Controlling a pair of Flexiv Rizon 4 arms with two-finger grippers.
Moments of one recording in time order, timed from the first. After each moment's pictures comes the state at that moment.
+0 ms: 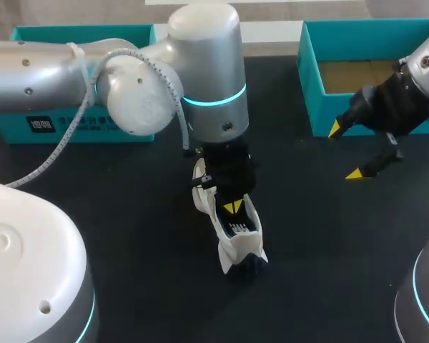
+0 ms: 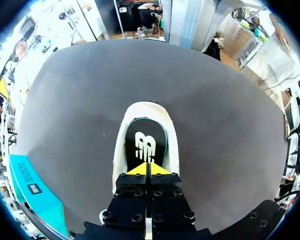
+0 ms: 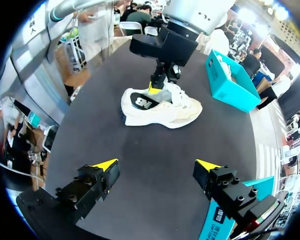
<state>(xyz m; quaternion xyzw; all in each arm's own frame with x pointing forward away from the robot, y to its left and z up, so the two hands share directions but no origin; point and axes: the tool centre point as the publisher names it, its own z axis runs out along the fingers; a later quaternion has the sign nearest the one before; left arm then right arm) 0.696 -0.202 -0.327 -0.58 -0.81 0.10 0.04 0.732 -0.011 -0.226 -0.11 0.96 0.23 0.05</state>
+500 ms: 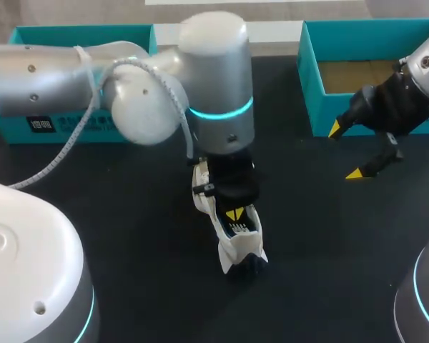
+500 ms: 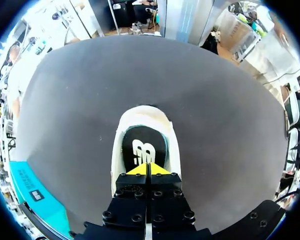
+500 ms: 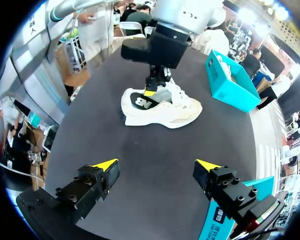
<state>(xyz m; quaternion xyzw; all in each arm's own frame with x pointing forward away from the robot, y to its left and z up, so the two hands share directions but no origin) 0.684 -0.208 -0.338 -0.59 -0.80 0.07 0.02 0.732 -0.011 -0.226 -0.11 0.96 0.23 0.05</state>
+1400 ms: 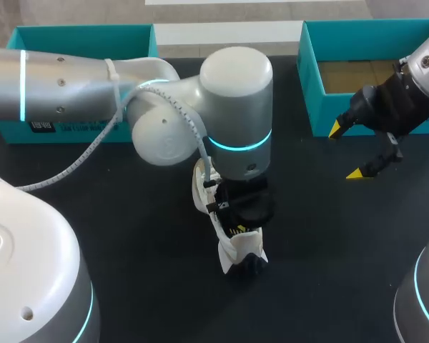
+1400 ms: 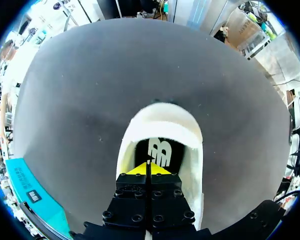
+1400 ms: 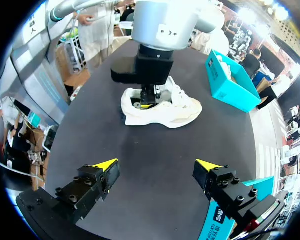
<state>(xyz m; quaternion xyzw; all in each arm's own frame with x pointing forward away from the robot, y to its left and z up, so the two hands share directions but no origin) 0.679 -0.226 -0.366 -0.58 -0.81 0.05 0.00 0.732 -0.012 -0.226 -0.11 0.96 0.23 0.05</state>
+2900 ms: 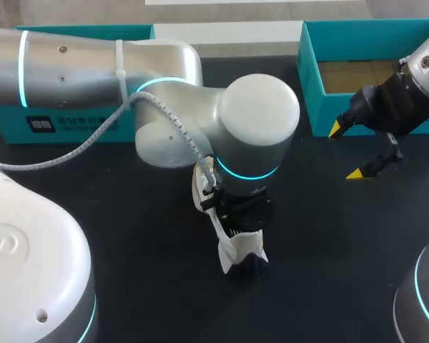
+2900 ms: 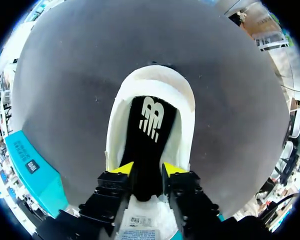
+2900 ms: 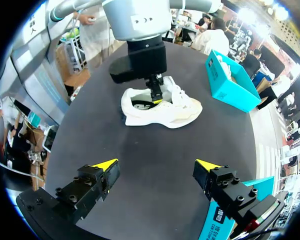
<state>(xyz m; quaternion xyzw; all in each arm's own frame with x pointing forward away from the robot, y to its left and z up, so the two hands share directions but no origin) 0.709 -0.200 -0.347 -0.53 -0.84 -0.09 -0.09 0.732 -0.012 -0.226 -0.11 0.96 0.23 0.05</state>
